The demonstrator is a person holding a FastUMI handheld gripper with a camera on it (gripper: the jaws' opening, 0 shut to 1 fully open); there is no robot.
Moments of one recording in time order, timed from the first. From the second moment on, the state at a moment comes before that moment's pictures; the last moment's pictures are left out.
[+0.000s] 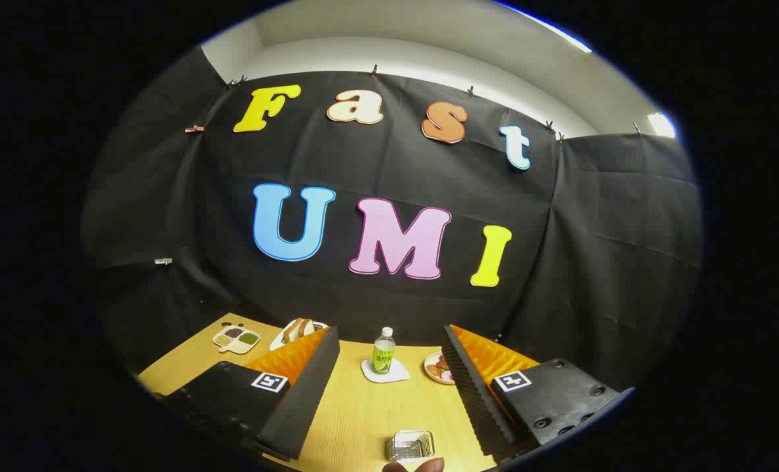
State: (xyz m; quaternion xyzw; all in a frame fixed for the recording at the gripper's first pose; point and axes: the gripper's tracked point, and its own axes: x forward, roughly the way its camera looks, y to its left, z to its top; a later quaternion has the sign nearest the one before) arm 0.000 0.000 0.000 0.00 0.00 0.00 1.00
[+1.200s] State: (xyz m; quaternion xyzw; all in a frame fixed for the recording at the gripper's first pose) arm 0.007 0.039 -0.043 0.01 0.09 0.06 0.99
